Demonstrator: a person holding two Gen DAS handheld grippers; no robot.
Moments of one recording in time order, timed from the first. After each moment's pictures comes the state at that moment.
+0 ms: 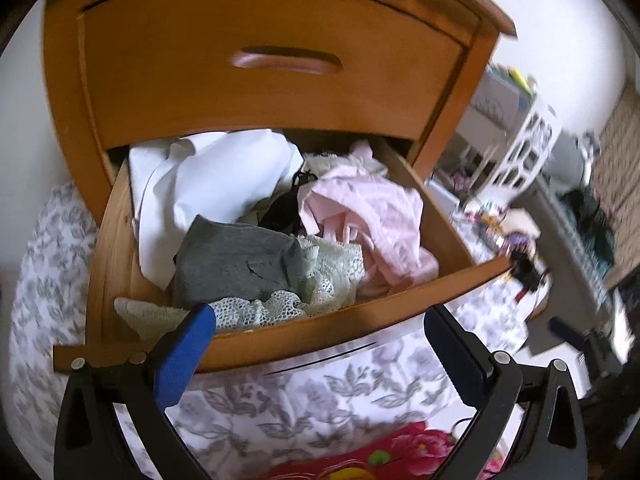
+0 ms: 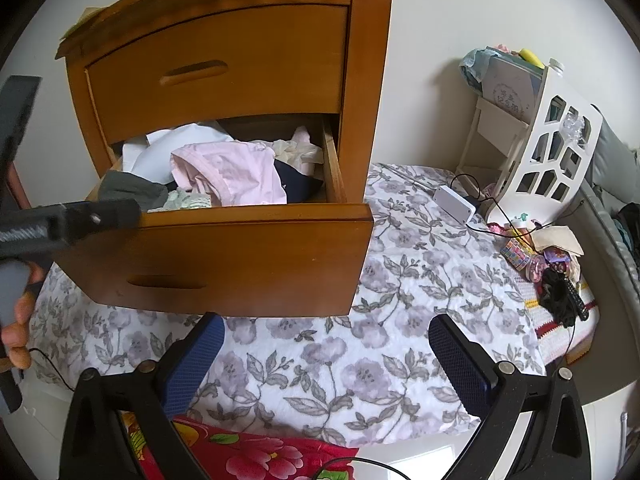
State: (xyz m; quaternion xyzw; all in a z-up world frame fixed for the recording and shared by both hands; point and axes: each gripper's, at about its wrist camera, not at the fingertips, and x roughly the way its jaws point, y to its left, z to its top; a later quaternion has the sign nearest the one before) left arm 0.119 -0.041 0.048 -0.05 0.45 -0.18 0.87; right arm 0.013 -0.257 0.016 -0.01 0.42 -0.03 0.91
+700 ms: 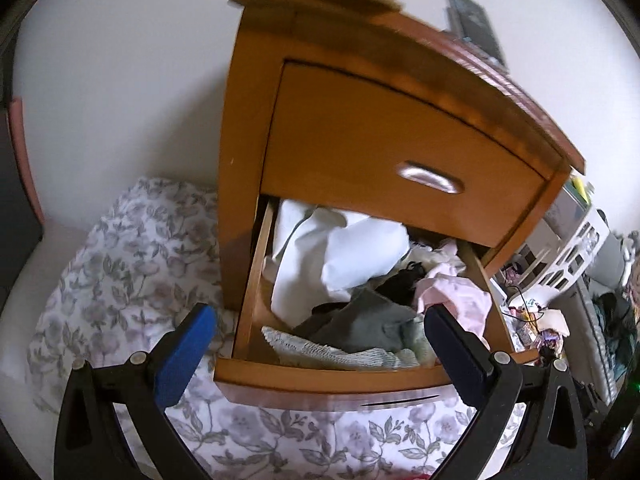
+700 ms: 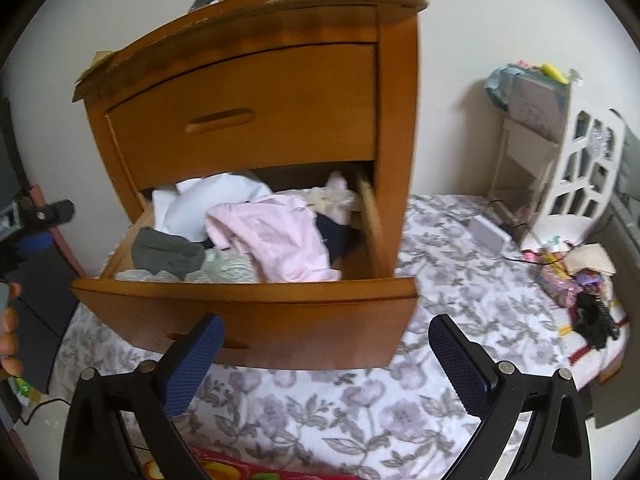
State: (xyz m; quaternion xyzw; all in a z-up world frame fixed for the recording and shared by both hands) left arm 0.108 0.063 0.086 -0.14 0.38 -0.03 0.92; right arm 0.045 -0.242 0.036 0.03 0.38 0.04 0.93
